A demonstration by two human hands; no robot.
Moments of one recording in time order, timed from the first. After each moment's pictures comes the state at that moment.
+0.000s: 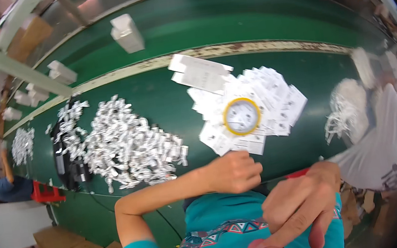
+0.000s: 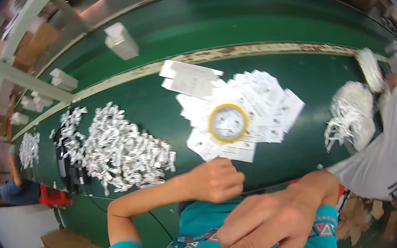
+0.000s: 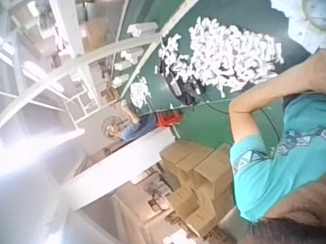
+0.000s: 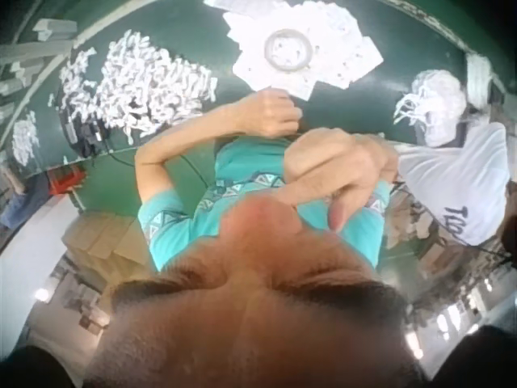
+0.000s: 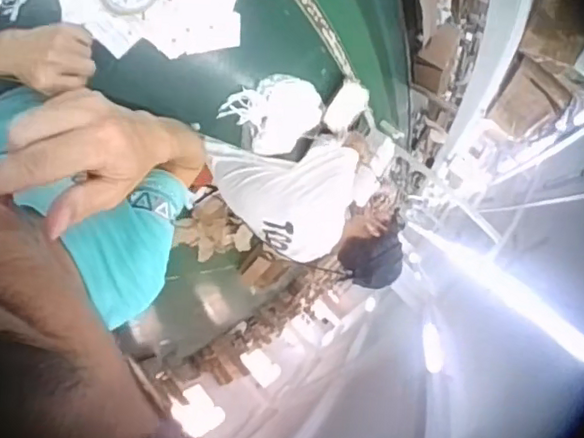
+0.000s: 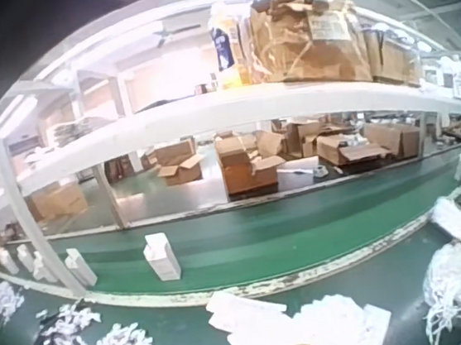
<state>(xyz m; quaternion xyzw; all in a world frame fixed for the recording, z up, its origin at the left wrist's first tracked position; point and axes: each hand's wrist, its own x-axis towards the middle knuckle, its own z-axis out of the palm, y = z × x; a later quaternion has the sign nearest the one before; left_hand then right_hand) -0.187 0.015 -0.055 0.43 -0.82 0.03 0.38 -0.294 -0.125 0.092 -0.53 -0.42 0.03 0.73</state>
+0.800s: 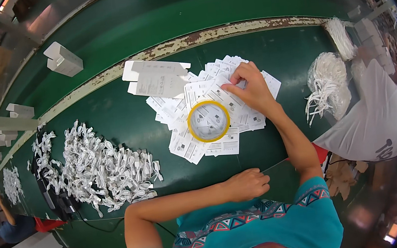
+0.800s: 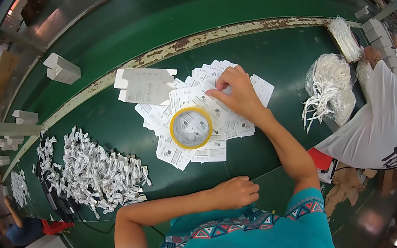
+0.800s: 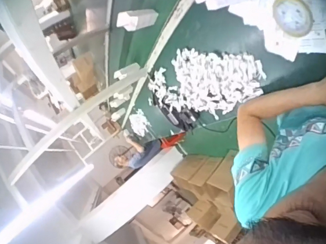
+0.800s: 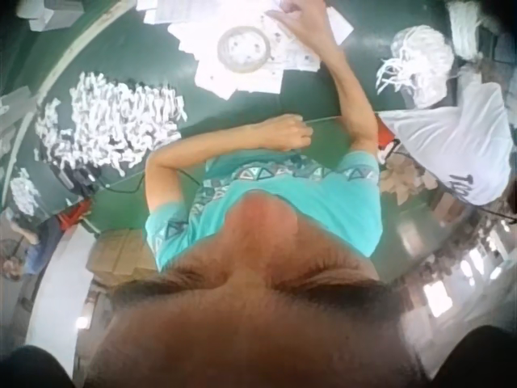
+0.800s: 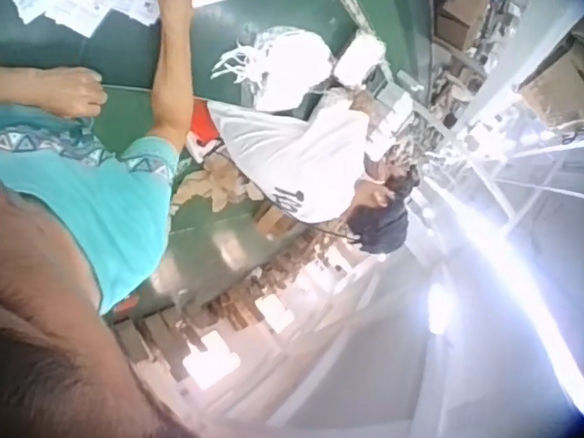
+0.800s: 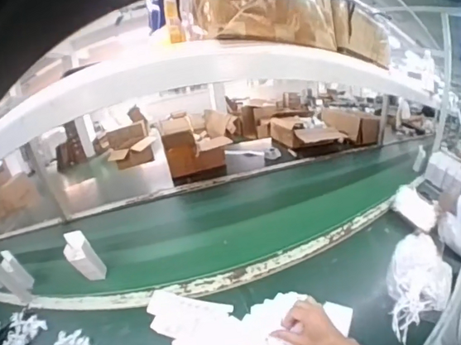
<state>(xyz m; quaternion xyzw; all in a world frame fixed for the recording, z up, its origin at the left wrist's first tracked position) -0.290 -0.020 -0.123 0.37 -0.84 -0.25 0.31 -0.258 -0.259 -0.091 -0.90 0.18 -0.25 0.33</state>
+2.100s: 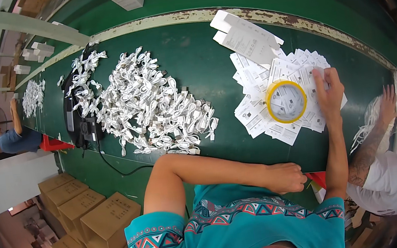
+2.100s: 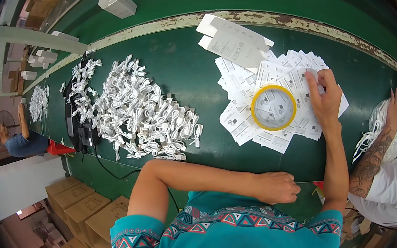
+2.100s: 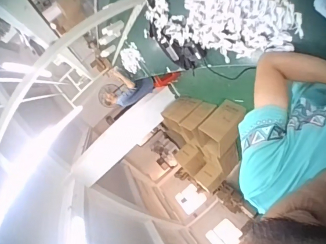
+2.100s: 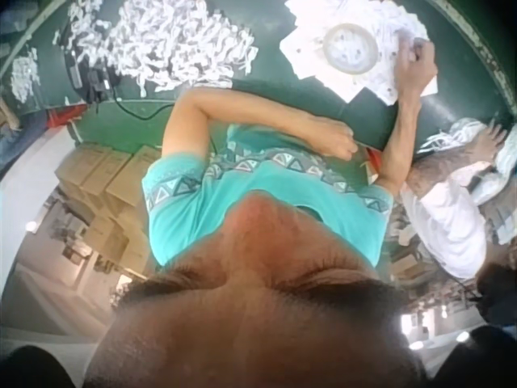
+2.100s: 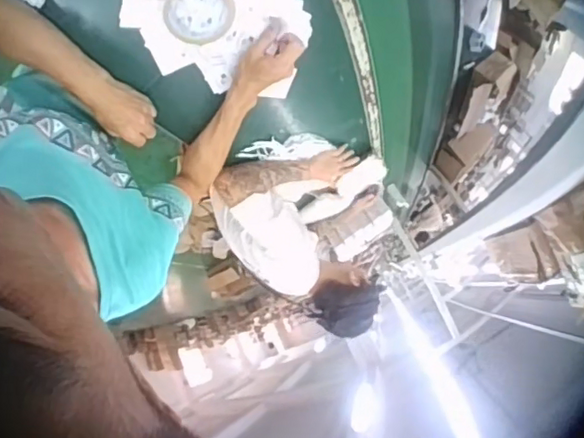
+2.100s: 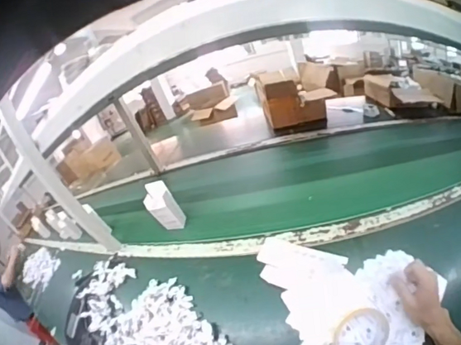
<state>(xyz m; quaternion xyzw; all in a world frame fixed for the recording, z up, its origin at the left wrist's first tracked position) -0.295 -0.020 -0.135 0.37 -0.80 -0.27 0.39 -0.263 -0.257 -0.108 -0.89 0.22 -0.27 0.29</state>
